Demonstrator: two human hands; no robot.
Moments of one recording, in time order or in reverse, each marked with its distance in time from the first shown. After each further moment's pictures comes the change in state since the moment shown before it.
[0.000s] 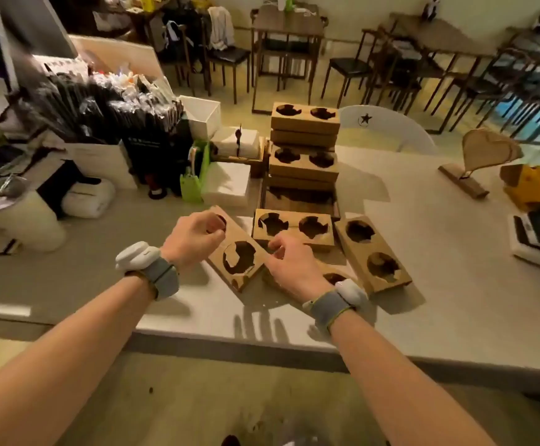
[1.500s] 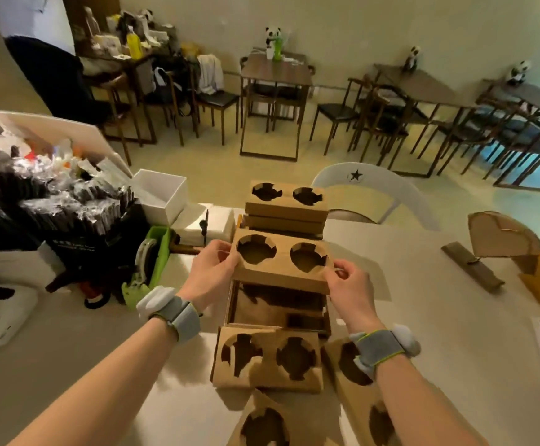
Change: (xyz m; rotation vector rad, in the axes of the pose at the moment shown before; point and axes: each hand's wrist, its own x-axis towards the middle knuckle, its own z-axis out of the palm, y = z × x) left_hand 0.227 0.067 0.044 -0.359 0.132 -0.033; right_hand 0.212 0.039 -0.148 0.259 0.468 0.098
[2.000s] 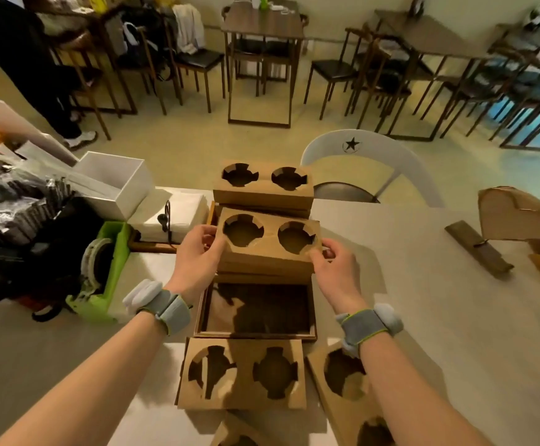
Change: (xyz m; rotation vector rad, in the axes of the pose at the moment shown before) left_hand 0.054 -0.017 0.050 -0.052 0.039 -0.034; right_hand 0.070 0.033 0.015 -0.050 -0.025 0.005
